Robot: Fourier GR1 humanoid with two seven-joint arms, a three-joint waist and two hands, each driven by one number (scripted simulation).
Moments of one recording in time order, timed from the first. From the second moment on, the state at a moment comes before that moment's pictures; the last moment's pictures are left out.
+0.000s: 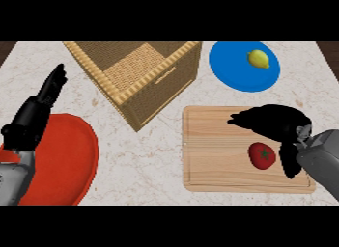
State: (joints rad) left arm -0.23 0.41 -0.07 -1.50 0.00 0.06 -0.03; right arm -0.55 -0.67 0.57 -1.50 0.58 0.83 0.10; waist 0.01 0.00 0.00
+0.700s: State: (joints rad) left arm -0.19 0.38 0.00 -1.57 -0.04 -0.01 0.00; right arm -0.44 -0.57 0.51 -1.43 0.81 0.73 -0.06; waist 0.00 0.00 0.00
